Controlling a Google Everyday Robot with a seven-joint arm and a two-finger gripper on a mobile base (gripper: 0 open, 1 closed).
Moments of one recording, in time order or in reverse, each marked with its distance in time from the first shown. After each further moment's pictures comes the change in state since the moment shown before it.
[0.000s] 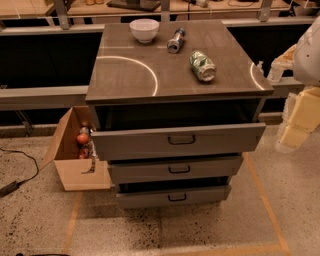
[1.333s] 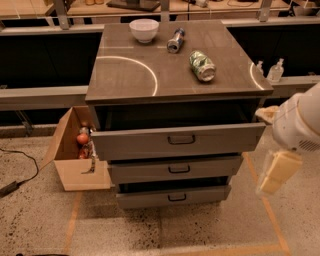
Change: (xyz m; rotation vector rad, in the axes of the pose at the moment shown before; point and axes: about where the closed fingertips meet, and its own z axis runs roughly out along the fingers) arm 0.026 0.035 0.105 -0.014 -0.083 -0.010
